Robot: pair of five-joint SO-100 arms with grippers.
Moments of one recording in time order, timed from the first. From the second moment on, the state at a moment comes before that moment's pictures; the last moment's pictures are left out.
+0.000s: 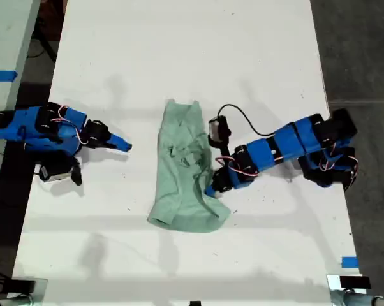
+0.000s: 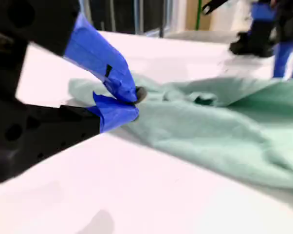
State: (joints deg) arm 0 1.3 205.3 186.2 47.1 0.8; arm 1 -12.8 82.3 84.5 75.1 -5.5
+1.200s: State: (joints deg) arm 0 20.4 85.3 90.9 61.3 -9.8; arm 1 -19.5 74.4 61.0 87.1 -3.6
